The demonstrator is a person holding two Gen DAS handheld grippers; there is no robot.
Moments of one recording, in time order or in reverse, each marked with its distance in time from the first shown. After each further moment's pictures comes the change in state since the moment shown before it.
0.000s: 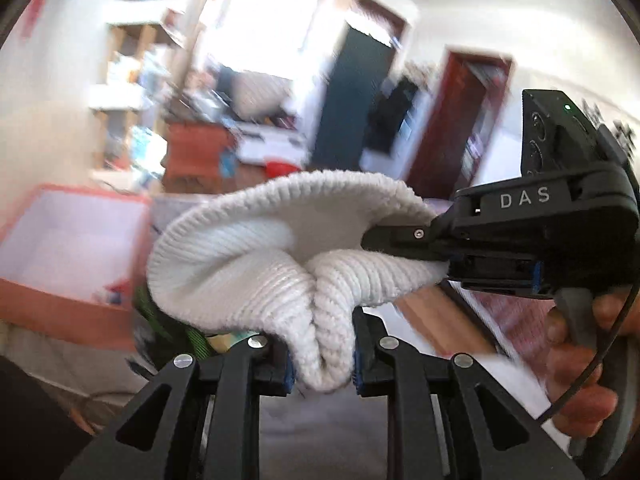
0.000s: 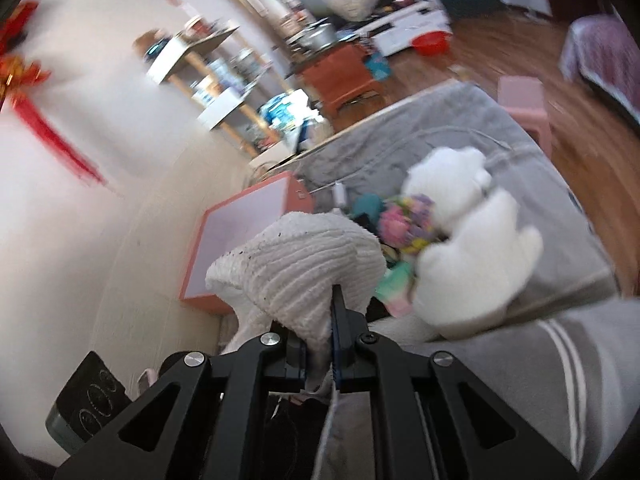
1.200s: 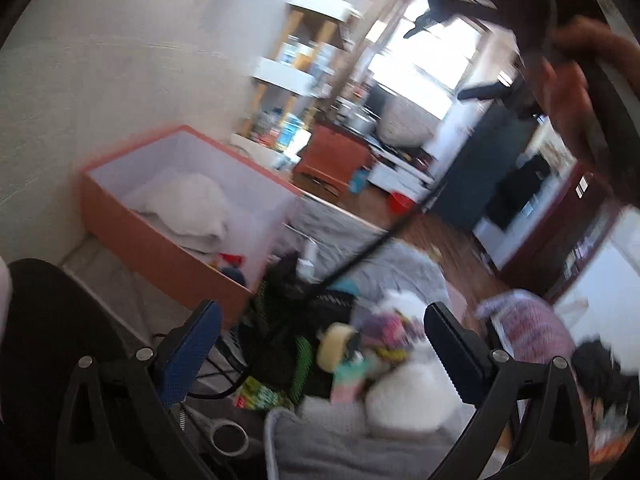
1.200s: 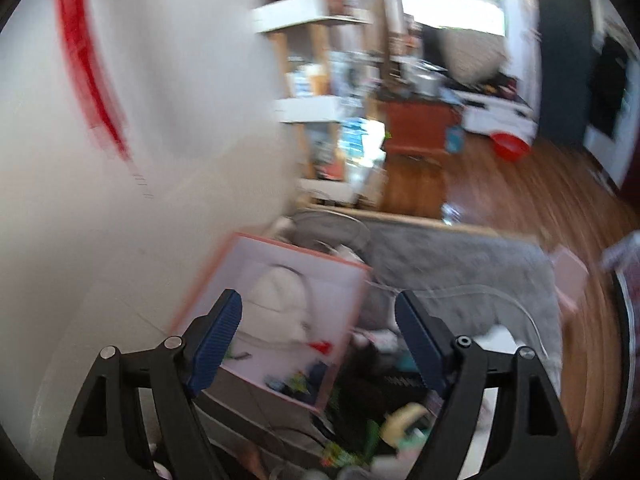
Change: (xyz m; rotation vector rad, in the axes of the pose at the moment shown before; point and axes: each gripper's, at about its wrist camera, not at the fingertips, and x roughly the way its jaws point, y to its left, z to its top) left arm -0.001 0.069 -0.009 -0.304 -0.009 0.305; right arm 0.115 0.182 0.144 -0.413 -0.004 -0.156
